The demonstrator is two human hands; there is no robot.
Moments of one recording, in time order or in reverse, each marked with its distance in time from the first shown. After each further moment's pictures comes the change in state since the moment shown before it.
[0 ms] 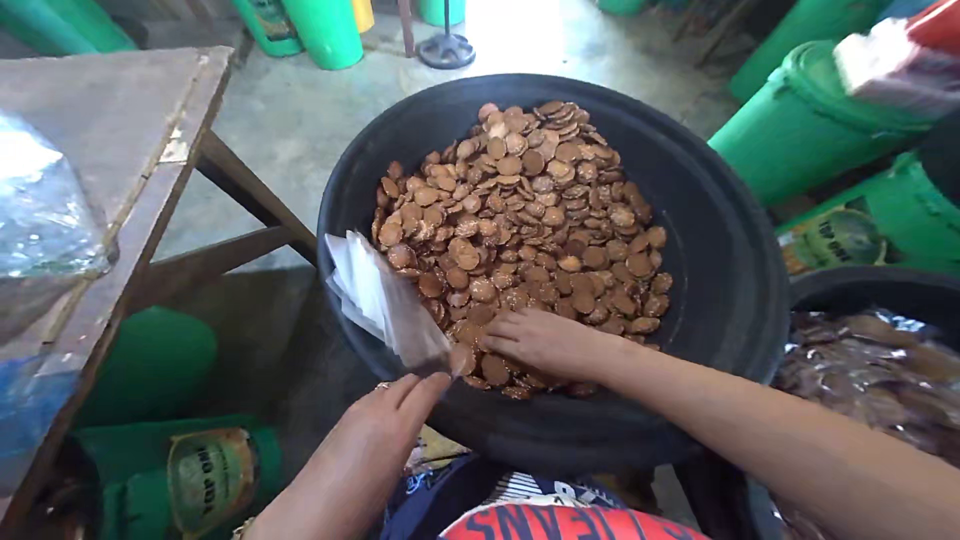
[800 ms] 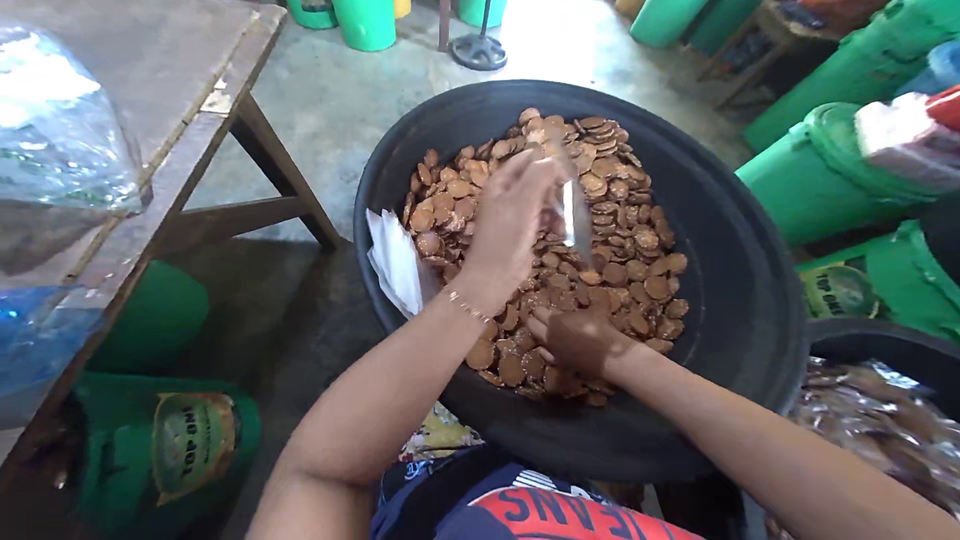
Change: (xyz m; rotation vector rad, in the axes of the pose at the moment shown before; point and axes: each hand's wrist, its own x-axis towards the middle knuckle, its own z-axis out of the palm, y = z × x) left_hand 0.172 -0.005 0.015 -1.552 0.556 -0.374; right_hand 0.017 -0.007 -0.019 0.025 -0.454 0.595
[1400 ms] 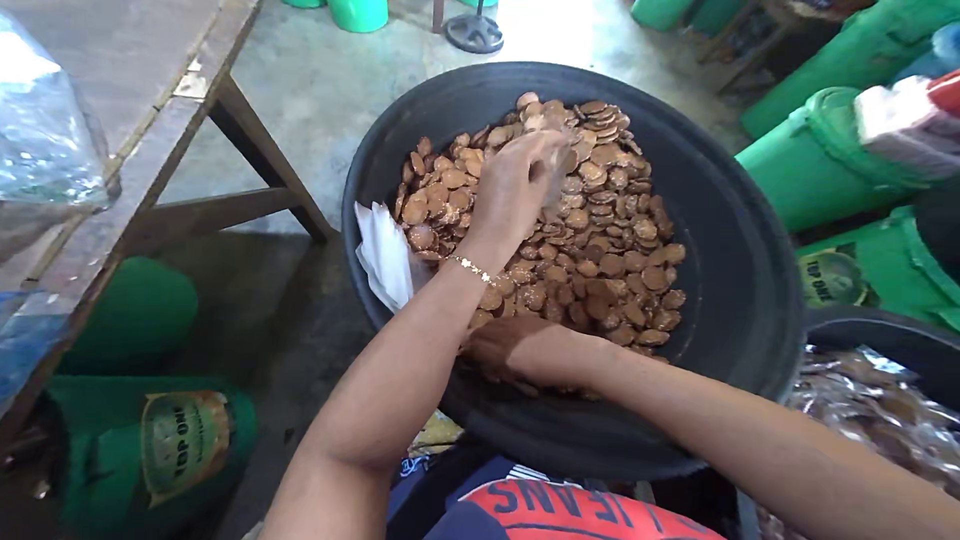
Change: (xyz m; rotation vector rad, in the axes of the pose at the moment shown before) left_hand 0.043 -0.017 -0.013 1.016 -0.152 0.214; right_hand 0.007 -0.031 -0.003 0.109 0.402 -0.658
